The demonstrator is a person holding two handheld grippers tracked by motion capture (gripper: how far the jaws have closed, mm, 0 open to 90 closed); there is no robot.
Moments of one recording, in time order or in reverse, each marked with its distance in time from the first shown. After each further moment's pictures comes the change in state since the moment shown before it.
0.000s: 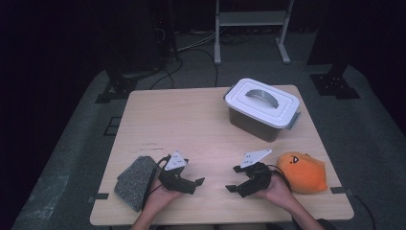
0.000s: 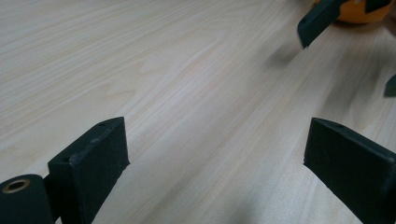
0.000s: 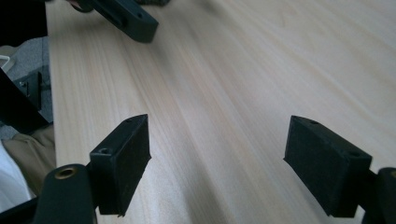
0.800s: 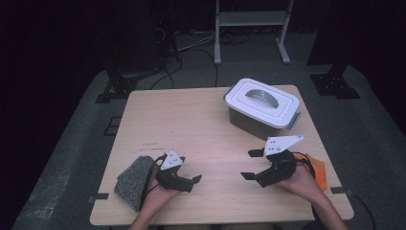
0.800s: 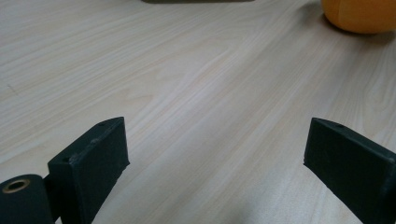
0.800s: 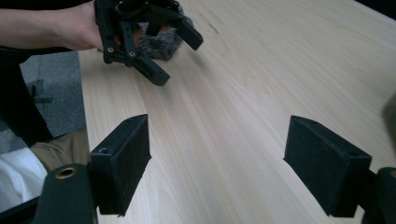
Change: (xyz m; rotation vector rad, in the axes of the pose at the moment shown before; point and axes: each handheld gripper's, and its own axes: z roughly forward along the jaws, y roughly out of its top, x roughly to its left) left arm 0.006 0.000 -0.008 -0.040 0.030 -0.019; right arm 0.002 0.031 -0.088 -0.111 -0.045 -0.089
